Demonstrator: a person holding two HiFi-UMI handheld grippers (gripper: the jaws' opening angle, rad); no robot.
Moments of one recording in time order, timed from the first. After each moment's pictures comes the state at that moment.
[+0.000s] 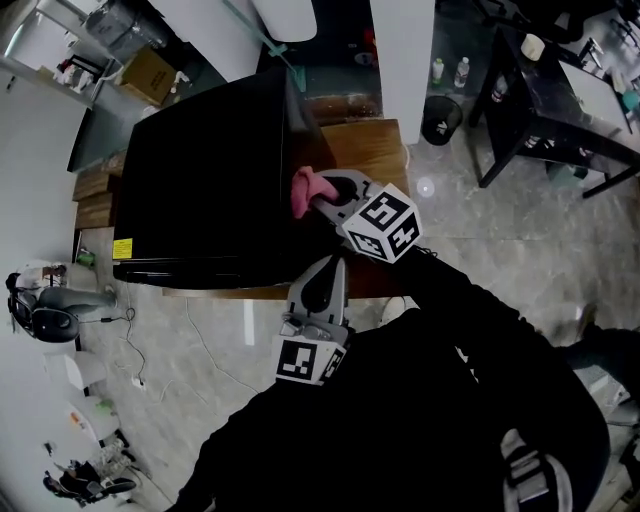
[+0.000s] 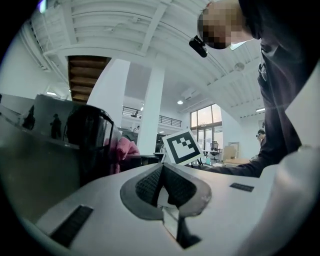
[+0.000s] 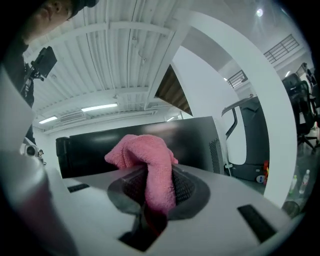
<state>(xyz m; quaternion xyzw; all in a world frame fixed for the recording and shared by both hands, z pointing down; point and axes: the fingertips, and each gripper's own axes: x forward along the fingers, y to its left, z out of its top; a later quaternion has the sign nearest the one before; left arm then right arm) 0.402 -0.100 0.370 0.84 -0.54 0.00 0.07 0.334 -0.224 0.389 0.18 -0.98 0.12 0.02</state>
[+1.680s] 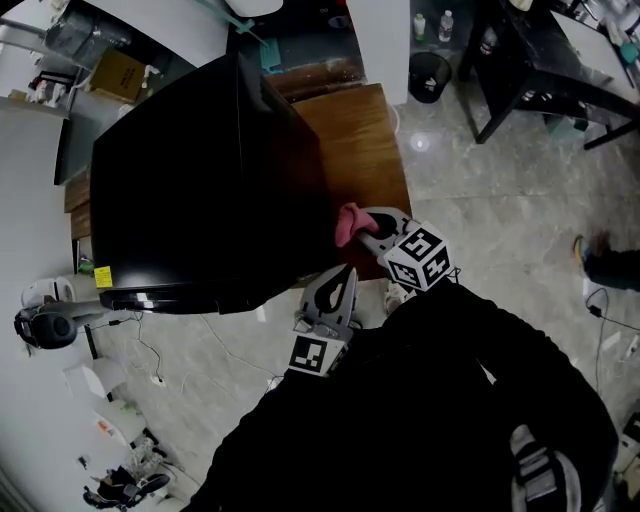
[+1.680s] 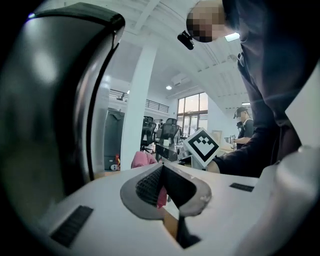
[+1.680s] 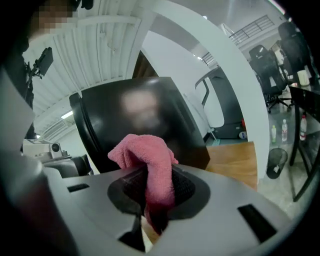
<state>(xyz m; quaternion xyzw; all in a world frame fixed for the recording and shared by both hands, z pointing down) 0.428 -0.091 0.487 0.88 -0.46 0.08 0.12 0.418 -0.178 0.548 0.23 -0.93 0.27 0.09</state>
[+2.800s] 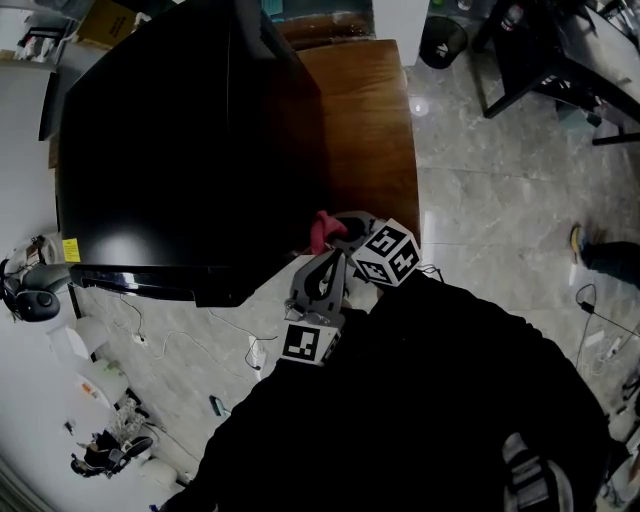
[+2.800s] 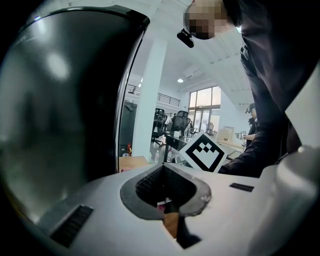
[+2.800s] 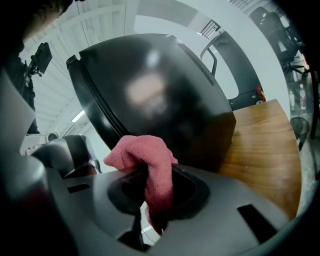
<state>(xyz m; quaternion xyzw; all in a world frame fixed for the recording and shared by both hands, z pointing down) 0.389 -0.073 0.551 0.84 -0.51 0.10 0.16 0.332 -0.107 0.634 0.13 -0.92 0.35 0.13</state>
